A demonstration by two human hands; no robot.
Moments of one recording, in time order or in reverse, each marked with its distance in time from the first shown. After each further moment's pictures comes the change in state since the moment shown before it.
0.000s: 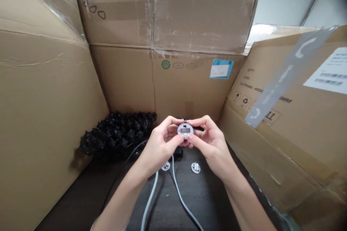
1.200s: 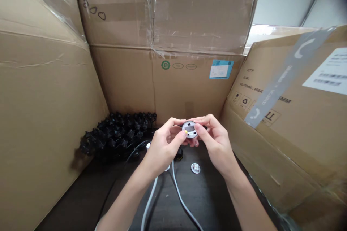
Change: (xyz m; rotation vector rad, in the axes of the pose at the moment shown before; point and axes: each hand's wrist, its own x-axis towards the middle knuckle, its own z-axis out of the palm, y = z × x) left_hand -0.001 -0.002 0.010 -0.002 0.027 0.045; right_hand 0.006 0.003 -0.010 -0.162 0.070 -0.103
